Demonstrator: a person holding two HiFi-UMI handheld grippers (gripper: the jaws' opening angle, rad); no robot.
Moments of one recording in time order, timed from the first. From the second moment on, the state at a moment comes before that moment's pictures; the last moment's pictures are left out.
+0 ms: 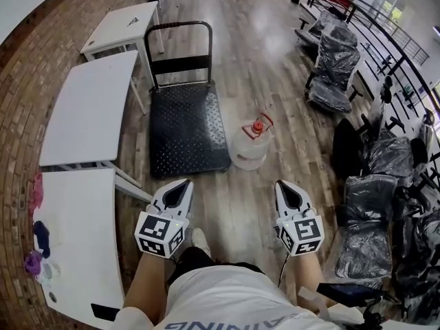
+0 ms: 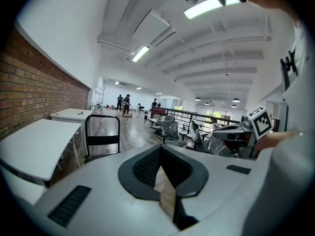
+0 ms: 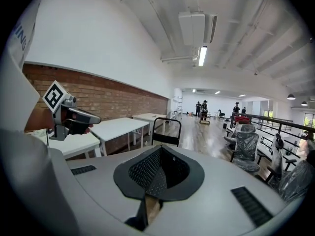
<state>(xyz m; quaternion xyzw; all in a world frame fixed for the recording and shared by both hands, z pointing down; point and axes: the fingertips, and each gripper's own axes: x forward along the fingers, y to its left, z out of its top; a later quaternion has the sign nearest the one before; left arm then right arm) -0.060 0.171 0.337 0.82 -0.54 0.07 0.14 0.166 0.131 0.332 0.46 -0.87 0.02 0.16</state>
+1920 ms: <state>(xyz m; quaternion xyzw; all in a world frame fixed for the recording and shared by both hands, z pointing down) -0.031 -0.131 0.354 0.79 -0.58 0.15 0.16 0.181 -0.224 0.396 0.41 -0.90 0.10 0.15</state>
